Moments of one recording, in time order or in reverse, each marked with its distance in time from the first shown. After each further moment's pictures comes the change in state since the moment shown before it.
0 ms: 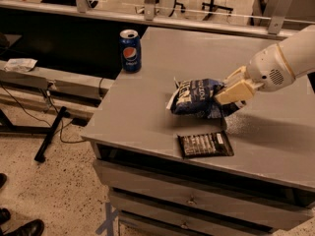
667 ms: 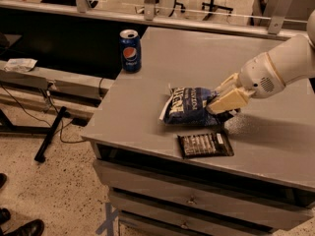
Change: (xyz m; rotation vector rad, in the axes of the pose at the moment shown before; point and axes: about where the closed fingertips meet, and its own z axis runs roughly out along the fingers) arm 0.008 0.007 0.022 -0.035 0.017 -0.013
